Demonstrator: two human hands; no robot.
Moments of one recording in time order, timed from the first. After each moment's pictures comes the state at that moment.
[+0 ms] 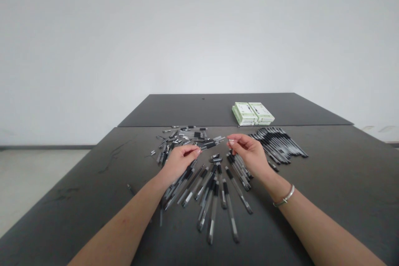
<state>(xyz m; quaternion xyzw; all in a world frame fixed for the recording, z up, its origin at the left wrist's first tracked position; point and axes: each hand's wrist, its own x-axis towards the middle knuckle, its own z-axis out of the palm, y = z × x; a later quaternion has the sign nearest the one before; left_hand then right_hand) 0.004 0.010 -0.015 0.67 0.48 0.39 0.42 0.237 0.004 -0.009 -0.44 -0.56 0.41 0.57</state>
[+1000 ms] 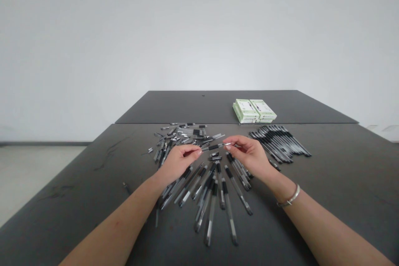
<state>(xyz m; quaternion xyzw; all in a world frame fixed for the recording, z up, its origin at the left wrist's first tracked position) 0.007 0.005 -0.010 0.70 0.48 0.36 0.39 0.240 0.000 -0.010 -0.43 -0.65 0.36 0.51</state>
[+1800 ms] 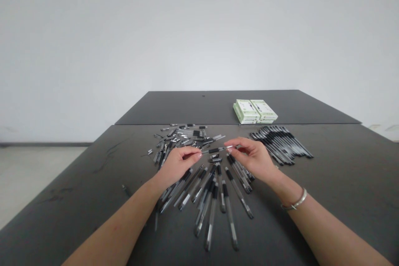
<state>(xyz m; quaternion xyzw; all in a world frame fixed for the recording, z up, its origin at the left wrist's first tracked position) 0.007 0.004 -0.008 0.70 0.47 0.36 0.39 0.246 -0.004 -0.001 -0.45 -0.70 0.29 0.47</state>
